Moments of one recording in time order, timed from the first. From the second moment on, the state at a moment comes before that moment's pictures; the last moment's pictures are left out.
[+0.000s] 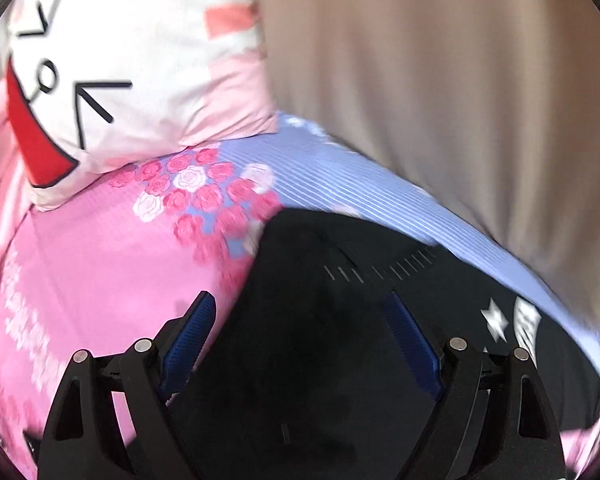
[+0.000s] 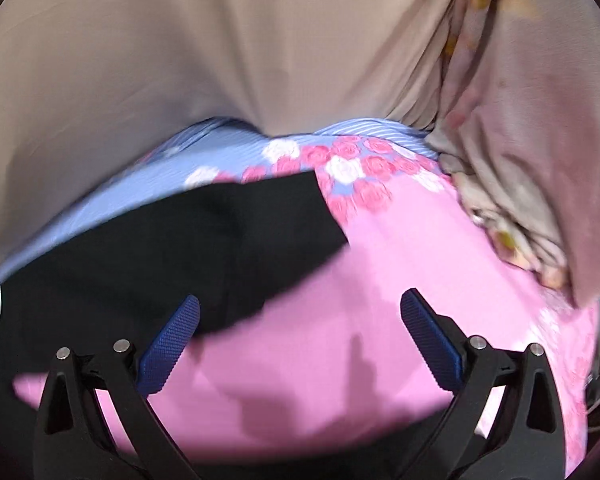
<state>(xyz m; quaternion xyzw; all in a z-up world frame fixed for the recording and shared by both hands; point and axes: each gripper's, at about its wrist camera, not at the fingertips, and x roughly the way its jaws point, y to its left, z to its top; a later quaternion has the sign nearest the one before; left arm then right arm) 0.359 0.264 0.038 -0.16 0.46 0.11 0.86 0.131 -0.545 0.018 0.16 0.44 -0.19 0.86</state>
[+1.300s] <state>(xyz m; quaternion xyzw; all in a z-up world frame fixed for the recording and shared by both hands) 0.041 0.310 0.070 -0.21 0.37 0.02 0.90 -0.118 -0.541 0.032 0.09 0.36 -0.10 0.92</state>
